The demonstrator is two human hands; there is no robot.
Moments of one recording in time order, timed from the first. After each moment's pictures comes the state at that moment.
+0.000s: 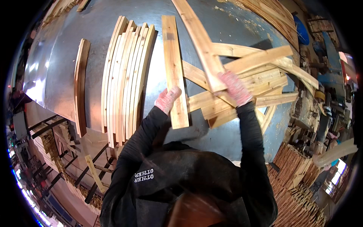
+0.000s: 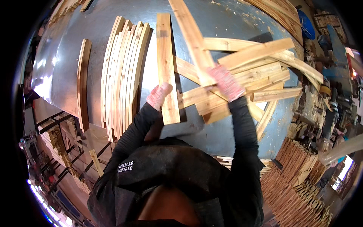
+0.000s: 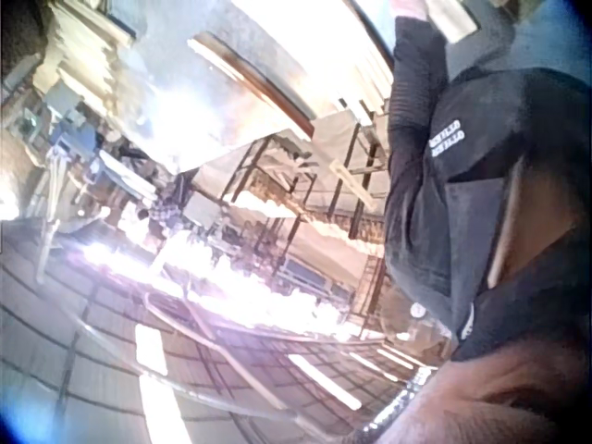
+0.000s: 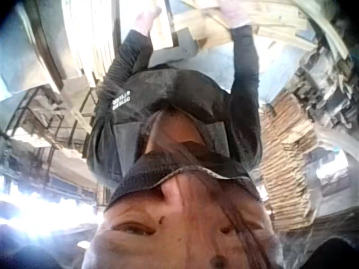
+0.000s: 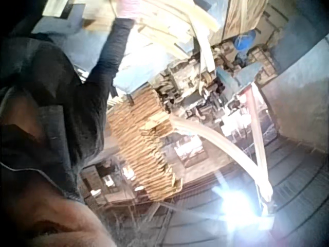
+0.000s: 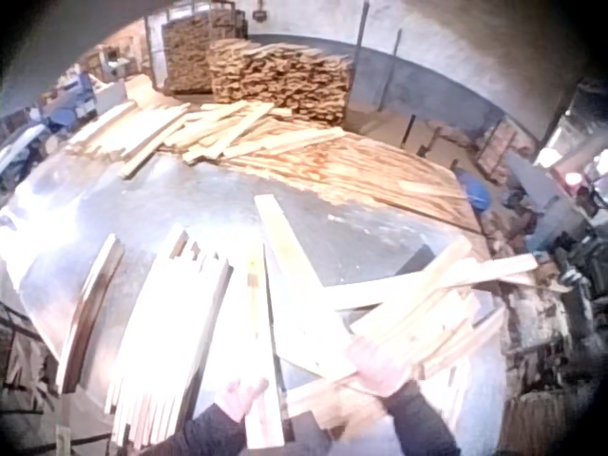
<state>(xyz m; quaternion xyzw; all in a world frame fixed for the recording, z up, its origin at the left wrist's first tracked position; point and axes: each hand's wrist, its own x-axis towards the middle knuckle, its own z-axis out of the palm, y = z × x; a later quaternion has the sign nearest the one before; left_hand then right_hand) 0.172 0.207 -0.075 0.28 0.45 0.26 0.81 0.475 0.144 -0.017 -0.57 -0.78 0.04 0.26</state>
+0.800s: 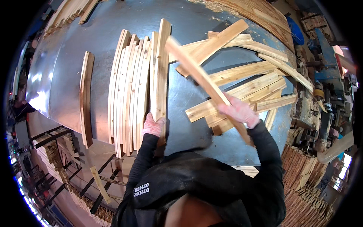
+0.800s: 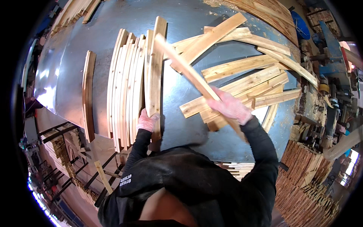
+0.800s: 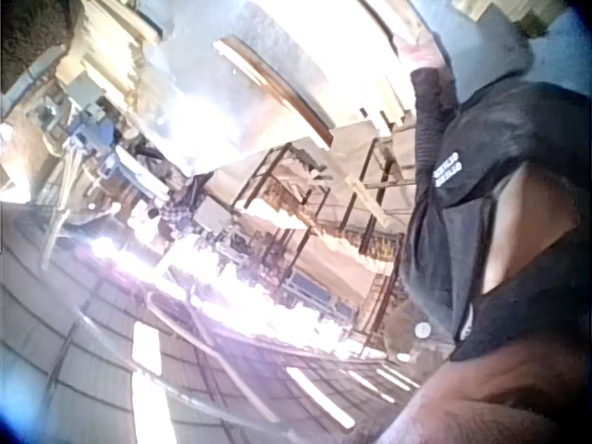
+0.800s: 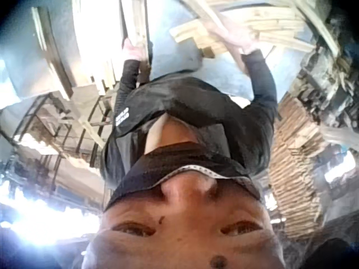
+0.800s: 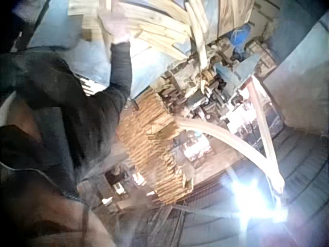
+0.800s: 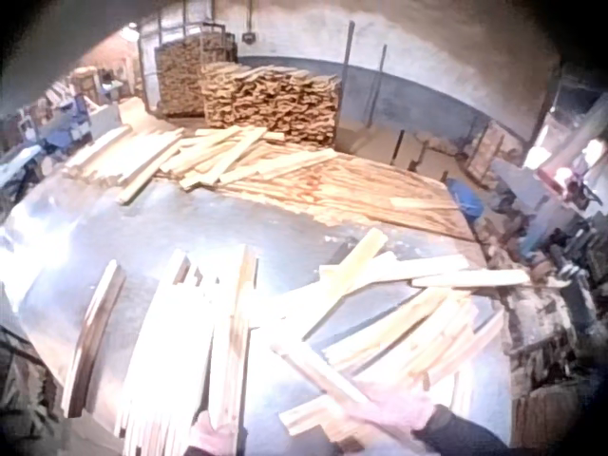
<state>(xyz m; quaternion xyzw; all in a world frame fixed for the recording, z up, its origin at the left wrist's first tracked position) 0.066 0.189 -0.107 0.59 0.67 0.06 0.45 0.434 0.117 0.056 -0.68 -0.46 0.52 0.23</state>
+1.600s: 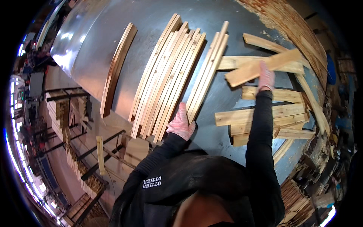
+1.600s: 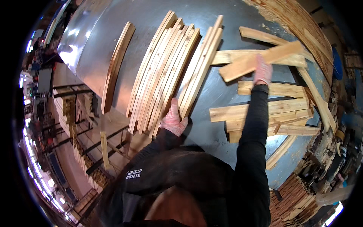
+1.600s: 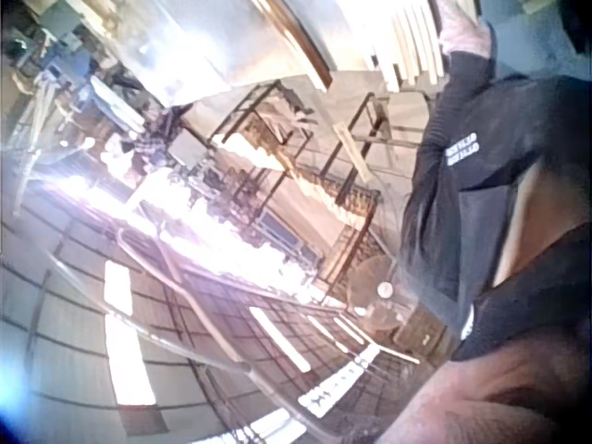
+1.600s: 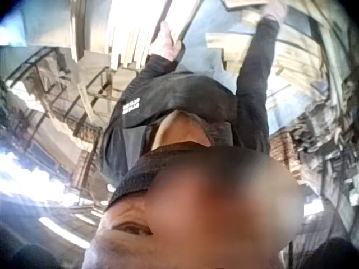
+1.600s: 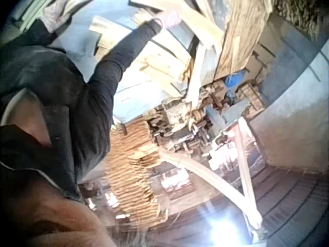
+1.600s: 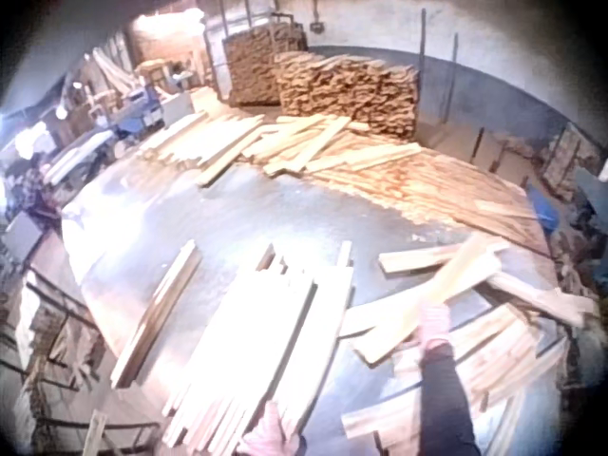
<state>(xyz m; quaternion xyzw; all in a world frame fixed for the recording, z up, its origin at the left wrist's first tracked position) 0.085 0.151 -0.038 0.71 0.63 0.01 0.30 0.496 0.286 -0.090 -0.76 -0.29 0.28 0.51</state>
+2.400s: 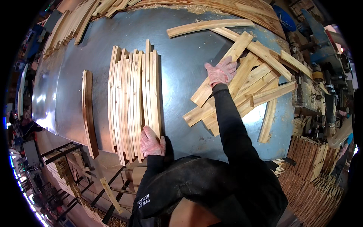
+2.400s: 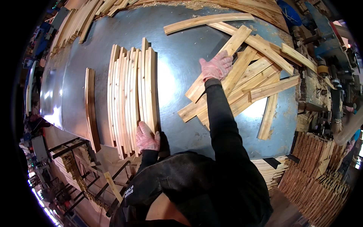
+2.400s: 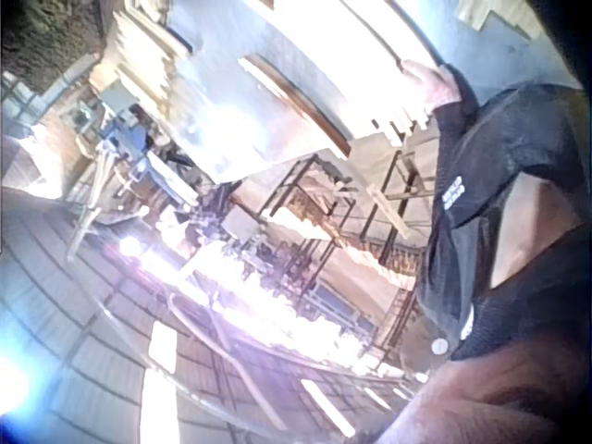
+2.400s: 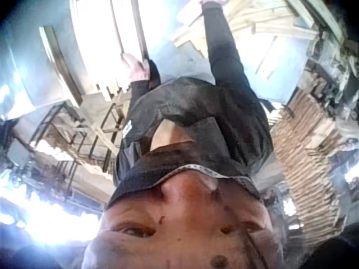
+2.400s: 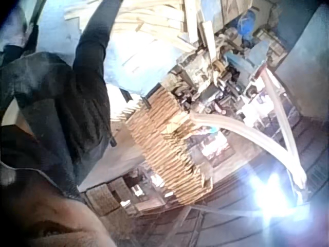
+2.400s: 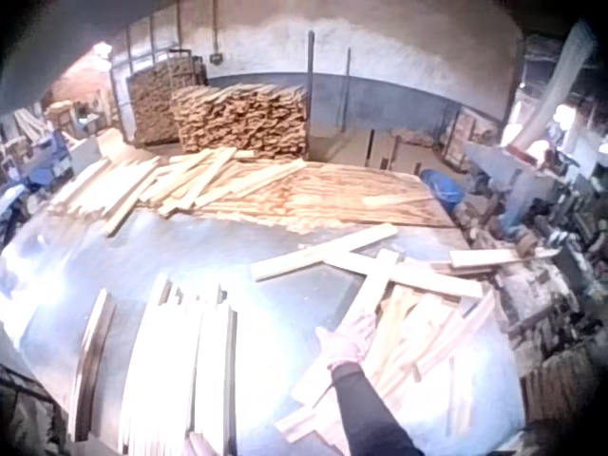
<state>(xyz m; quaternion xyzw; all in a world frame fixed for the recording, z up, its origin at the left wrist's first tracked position) 0.078 0.124 -0.030 0.79 0.60 0.02 0.12 0.461 0.219 -0.066 -0.98 -0.19 -0.08 0.08</state>
